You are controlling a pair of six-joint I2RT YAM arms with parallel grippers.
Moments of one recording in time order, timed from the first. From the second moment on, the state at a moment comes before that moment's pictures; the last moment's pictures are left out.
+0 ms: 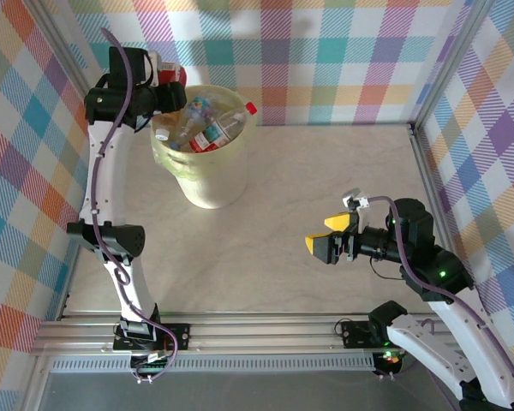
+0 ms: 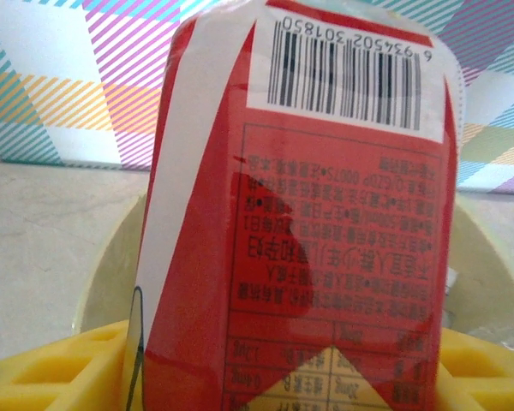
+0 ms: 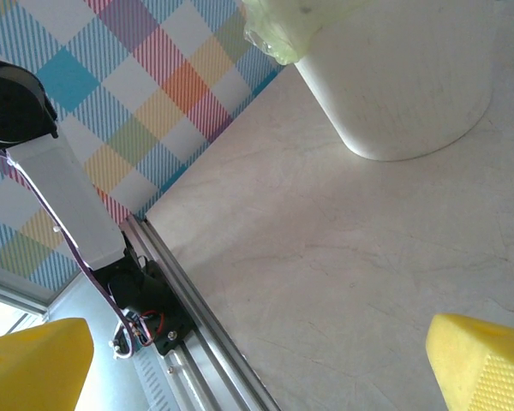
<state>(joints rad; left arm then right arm) -0.11 1.94 2.51 -1.18 0.05 -0.22 0.52 0.66 0.95 -0.70 -0.57 0.32</state>
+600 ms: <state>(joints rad) -0.11 1.99 2.51 -1.29 0.06 -0.31 0.52 0.63 0.95 -0.70 -0.58 0.33</state>
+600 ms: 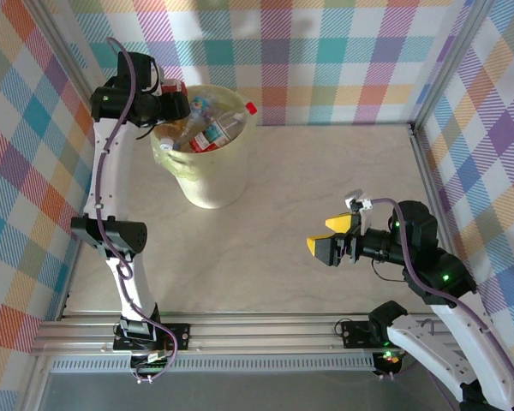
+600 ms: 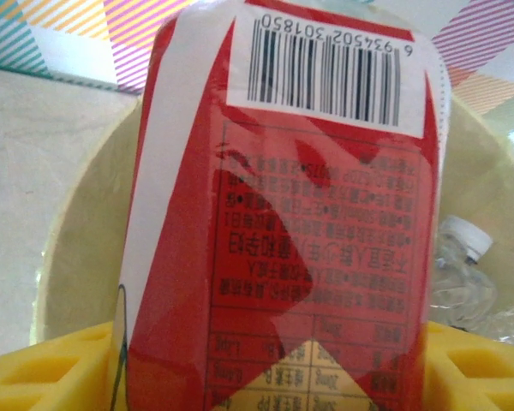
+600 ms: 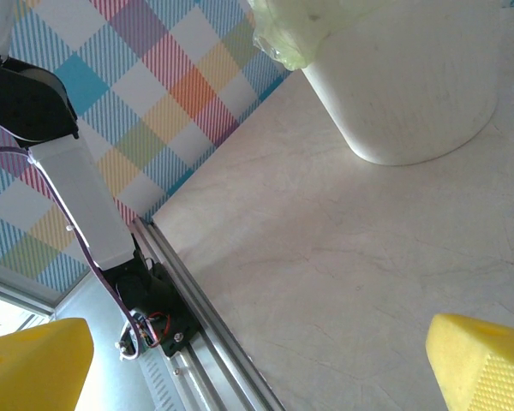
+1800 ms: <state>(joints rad) -0.11 1.57 2.07 -1.04 0.13 -0.28 0.52 0.68 0.95 -0.63 -0.46 0.33</state>
